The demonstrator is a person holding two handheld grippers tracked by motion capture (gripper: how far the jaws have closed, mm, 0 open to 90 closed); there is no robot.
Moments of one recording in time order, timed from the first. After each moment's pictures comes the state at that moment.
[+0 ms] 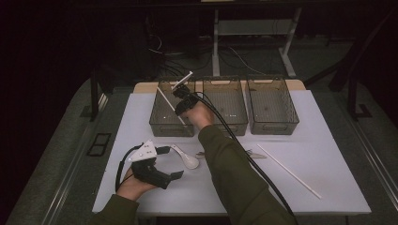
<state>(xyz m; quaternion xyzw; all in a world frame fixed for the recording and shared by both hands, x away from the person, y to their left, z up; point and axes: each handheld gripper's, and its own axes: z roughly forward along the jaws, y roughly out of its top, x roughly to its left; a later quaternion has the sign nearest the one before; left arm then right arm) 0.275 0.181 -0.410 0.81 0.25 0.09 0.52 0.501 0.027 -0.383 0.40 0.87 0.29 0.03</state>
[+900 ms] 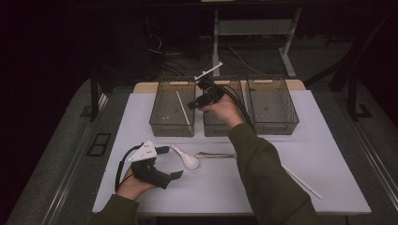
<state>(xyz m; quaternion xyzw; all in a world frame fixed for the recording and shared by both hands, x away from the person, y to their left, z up) 0.276 0.182 -0.411 0.81 0.25 0.09 0.52 0.479 -0.058 -0.337 0.36 0.86 0.37 0.04</state>
